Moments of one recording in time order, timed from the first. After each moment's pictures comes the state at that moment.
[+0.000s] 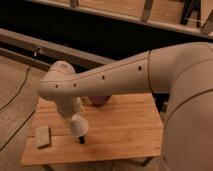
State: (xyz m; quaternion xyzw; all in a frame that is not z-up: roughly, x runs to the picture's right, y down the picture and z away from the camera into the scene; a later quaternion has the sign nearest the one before) arm -0.136 0.135 0.648 -0.28 0.13 0.38 0.87
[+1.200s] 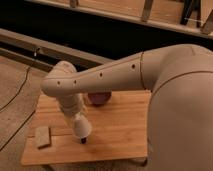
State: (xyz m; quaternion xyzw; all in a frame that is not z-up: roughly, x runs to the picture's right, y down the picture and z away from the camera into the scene) arm -0.130 0.142 0.662 -0.32 0.14 0.32 0.88
